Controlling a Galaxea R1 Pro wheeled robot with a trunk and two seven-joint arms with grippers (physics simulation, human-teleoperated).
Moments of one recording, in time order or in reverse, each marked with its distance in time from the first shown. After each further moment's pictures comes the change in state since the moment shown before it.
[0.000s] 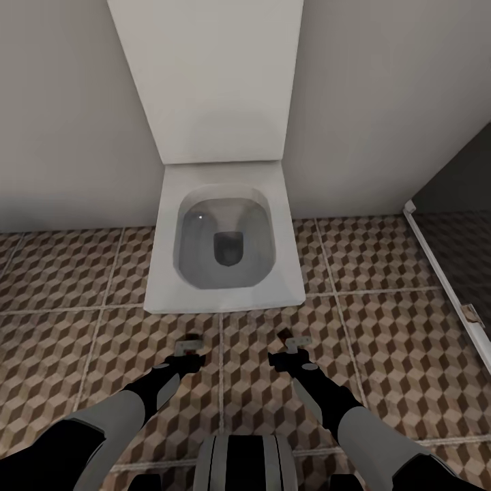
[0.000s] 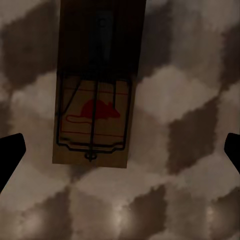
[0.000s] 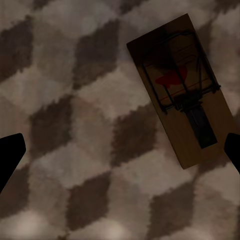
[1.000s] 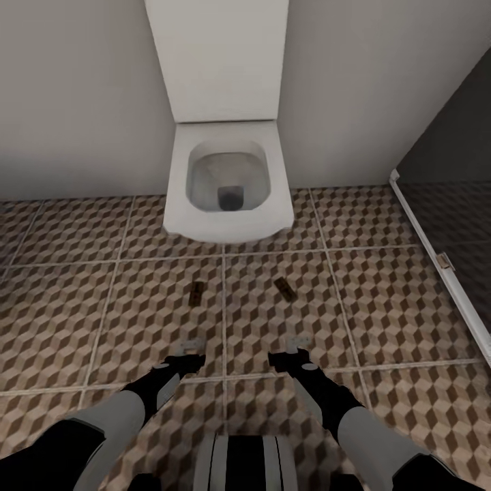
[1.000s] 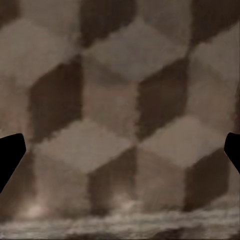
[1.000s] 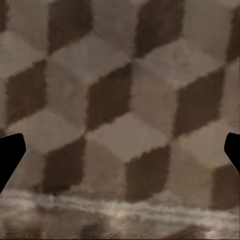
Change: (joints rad) left arm 0.000 0.000 0.000 0.000 0.000 0.000 0.000; right arm 0.000 0.000 0.000 0.000 0.000 0.000 0.000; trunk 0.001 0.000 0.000
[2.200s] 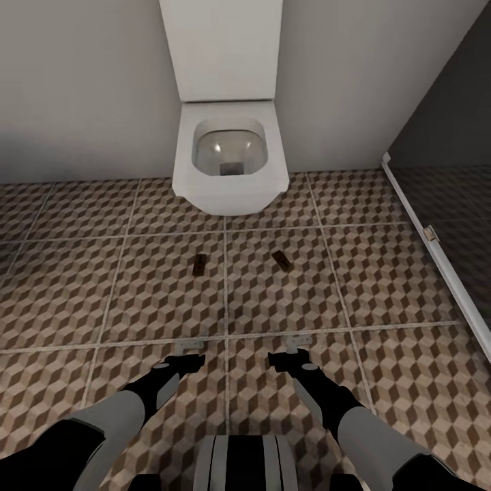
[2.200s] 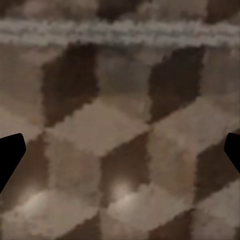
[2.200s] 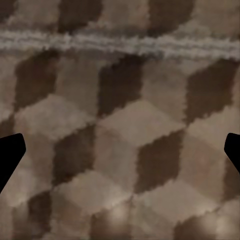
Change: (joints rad) left arm 0.000 0.000 0.003 -0.001 0.000 0.000 0.003; right arm 0.000 0.000 0.000 0.000 0.000 0.000 0.000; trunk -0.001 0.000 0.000
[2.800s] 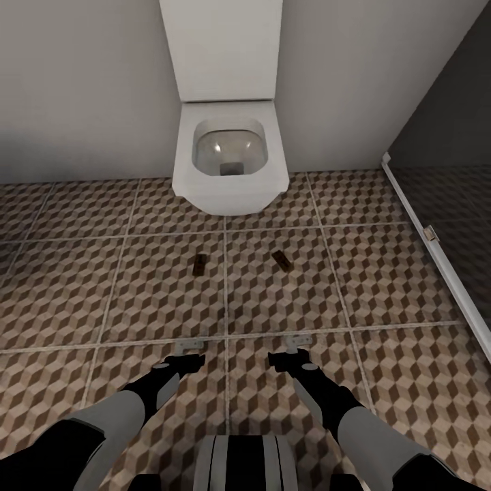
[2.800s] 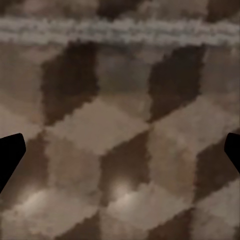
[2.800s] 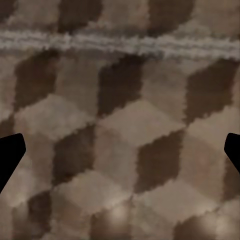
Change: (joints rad) left arm 0.000 0.000 0.002 0.000 0.001 0.003 0.001; right arm 0.000 0.000 0.000 0.000 0.000 0.000 0.000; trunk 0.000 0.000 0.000
